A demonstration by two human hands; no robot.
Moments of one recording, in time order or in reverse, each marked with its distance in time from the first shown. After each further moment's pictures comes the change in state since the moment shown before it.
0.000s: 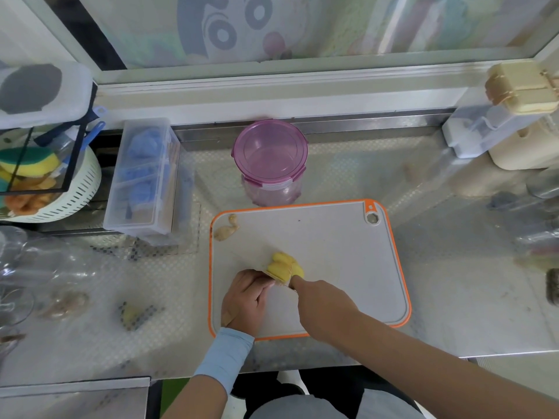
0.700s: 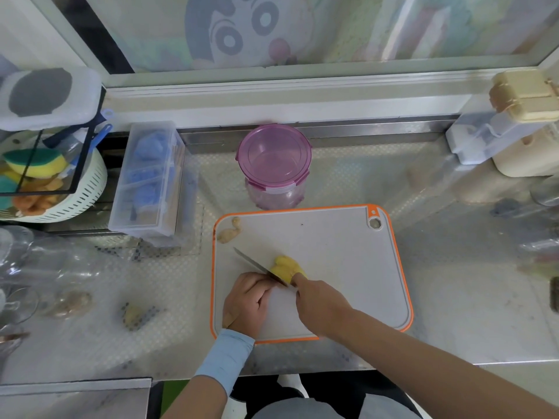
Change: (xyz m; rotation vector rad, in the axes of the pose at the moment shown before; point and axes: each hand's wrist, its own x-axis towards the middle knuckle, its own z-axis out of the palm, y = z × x) left_hand 0.005 0.004 -0.005 0.001 -0.049 -0.041; right_hand 0.026 0.006 0.016 0.050 -0.013 0.030
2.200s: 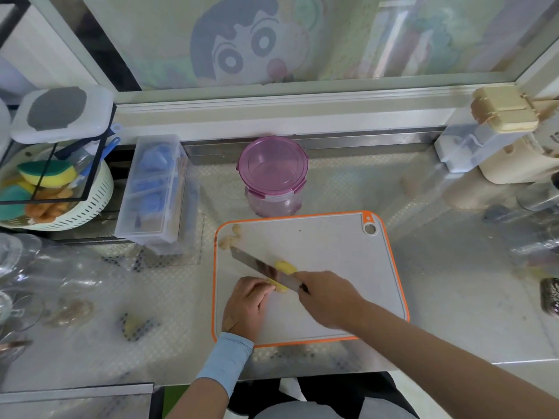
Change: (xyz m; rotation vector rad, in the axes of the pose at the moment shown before) left_hand -0.004 -0.015 0.008 0.023 0.073 0.108; right_hand -0.027 -0.003 -0.047 0.102 0.064 -0.087
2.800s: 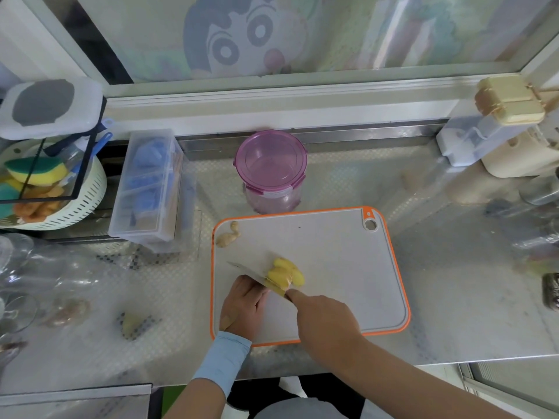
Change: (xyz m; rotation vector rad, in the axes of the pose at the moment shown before) left_hand 0.003 0.002 -0.004 0.094 0.032 0.022; right_hand -0.025 -0.014 0.040 -0.224 0.060 0.035
